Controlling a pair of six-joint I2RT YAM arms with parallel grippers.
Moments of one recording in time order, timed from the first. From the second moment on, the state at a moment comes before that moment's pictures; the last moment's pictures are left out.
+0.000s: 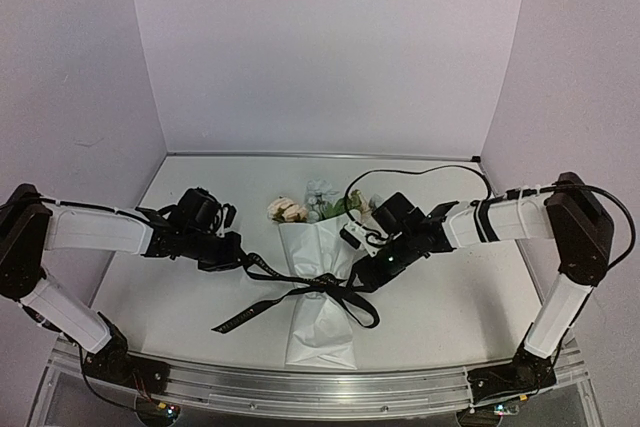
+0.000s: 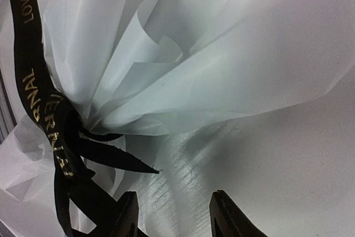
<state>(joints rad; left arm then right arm) -0.66 1.45 0.71 -0.14 0.18 -0.67 0.80 1.75 1.03 -0.35 -0.32 0.16</state>
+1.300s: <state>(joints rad) -0.67 1.46 0.74 -0.14 0.25 -0.65 0.86 1.83 1.04 -0.22 -0.37 0.08</state>
